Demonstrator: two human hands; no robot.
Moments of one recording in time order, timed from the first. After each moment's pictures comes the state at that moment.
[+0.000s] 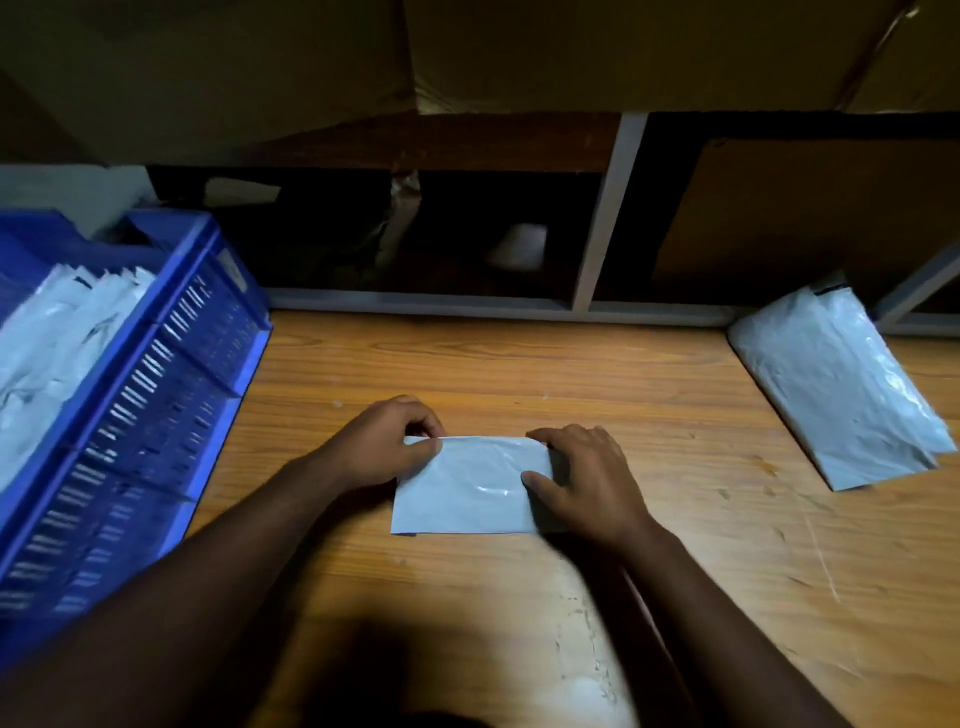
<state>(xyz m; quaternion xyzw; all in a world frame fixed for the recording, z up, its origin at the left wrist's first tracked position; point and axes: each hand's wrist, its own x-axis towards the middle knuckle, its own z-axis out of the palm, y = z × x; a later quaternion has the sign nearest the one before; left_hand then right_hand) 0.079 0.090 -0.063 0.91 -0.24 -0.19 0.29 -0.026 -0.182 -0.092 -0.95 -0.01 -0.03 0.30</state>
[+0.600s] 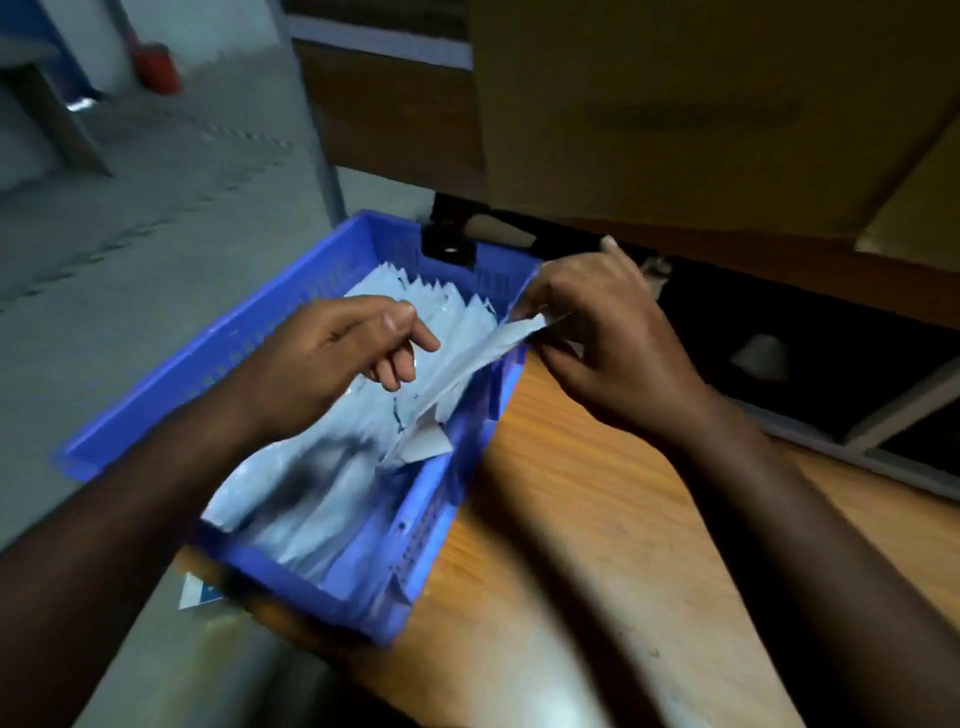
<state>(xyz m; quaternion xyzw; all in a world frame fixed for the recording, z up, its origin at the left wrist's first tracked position) 0.036 0.404 0.131 0.82 -0.15 0.03 0.56 0.099 0.135 0.132 -0.86 -0.38 -0.19 0.27</state>
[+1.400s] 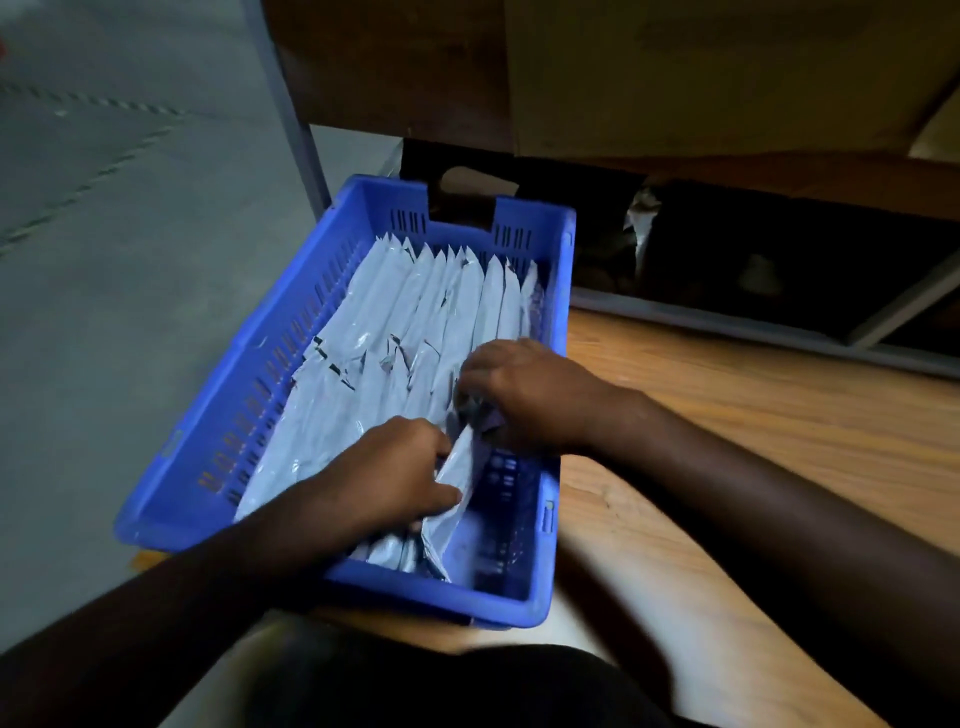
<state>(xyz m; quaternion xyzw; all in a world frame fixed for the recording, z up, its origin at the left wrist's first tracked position) 0.032 0.478 0.035 0.96 -0.15 -0.20 0.14 0.086 0.286 0.052 -0.93 -0.37 0.09 0.04</state>
